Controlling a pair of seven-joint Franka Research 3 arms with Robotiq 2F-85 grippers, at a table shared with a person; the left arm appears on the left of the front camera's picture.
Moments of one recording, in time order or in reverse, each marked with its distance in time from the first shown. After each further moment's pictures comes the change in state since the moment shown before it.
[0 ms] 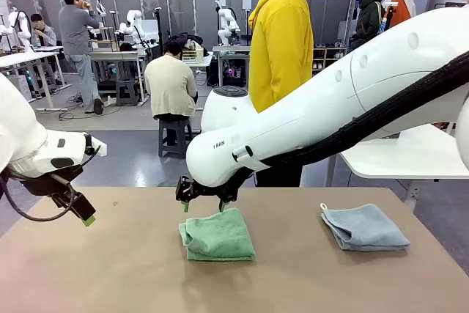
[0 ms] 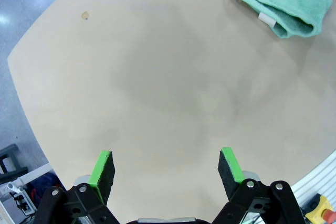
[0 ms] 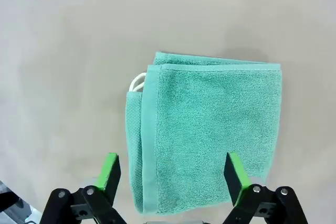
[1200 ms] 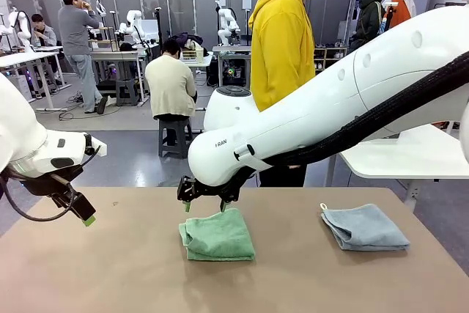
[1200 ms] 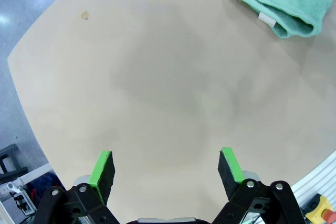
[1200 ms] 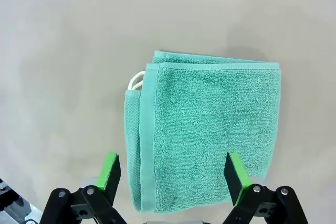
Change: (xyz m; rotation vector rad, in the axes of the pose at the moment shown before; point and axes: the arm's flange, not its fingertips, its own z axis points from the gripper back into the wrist) left arm 0.000 0.000 0.000 0.000 0.000 0.000; right arm 0.000 -0.002 0.001 0.006 0.002 0.007
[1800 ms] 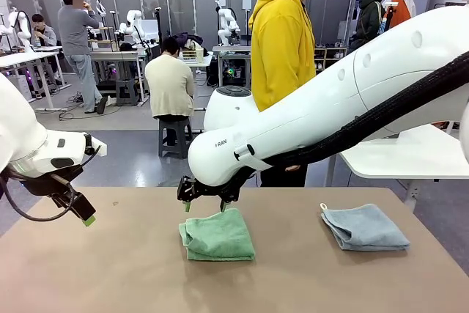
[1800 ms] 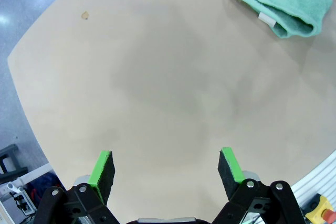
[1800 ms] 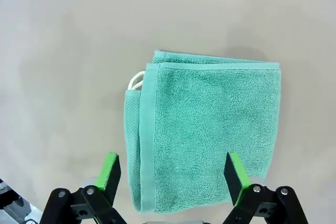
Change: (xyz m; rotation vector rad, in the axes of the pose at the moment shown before) left arm 0.000 0.000 0.000 0.000 0.000 0.000; right arm 0.000 0.000 0.000 0.000 0.000 0.000
